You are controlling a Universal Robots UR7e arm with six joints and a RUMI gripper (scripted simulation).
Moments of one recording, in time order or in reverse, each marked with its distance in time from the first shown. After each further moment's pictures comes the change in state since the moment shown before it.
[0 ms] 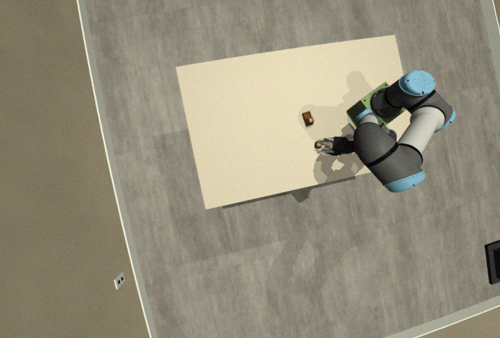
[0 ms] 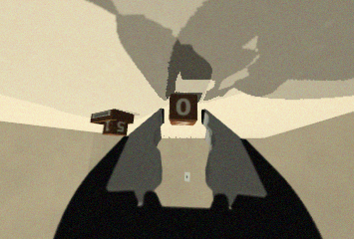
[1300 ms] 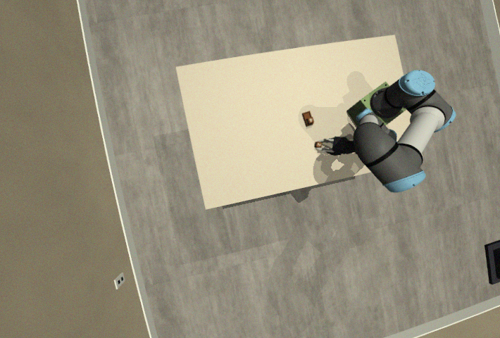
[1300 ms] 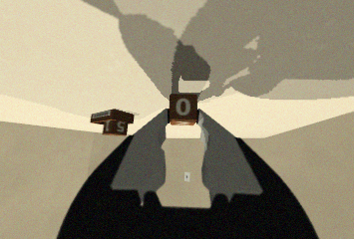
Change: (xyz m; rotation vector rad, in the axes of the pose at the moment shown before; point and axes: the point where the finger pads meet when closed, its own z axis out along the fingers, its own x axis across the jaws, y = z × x) arm 0.000 0.000 0.000 0.000 0.000 0.000
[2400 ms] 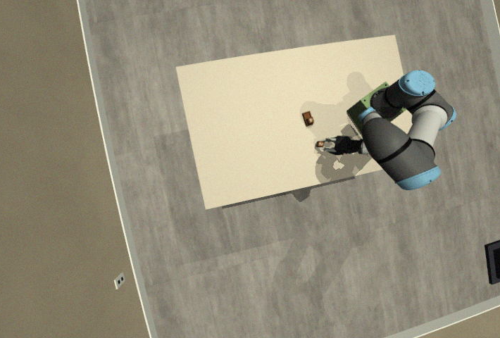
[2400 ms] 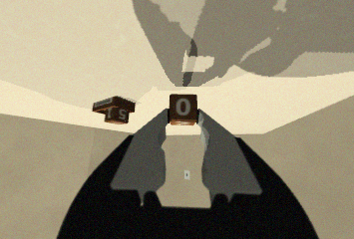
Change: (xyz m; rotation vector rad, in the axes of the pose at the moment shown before) arm 0.000 0.016 -0.016 -0.001 0.001 0.000
